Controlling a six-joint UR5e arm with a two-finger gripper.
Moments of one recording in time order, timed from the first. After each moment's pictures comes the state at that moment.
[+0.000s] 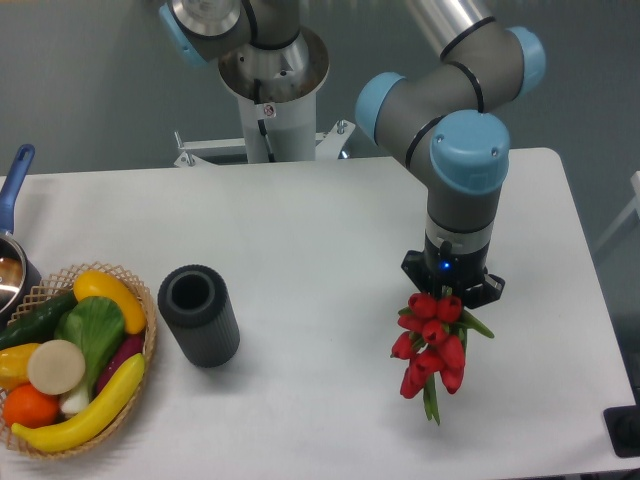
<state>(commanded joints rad) 2.59 -1.99 -1.50 -1.05 1.56 1.04</state>
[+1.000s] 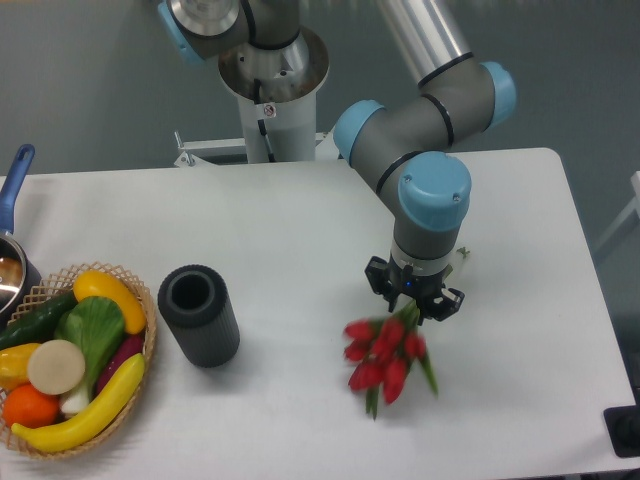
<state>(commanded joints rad) 2.55 -1.99 -1.61 -1.03 1.56 1.03</state>
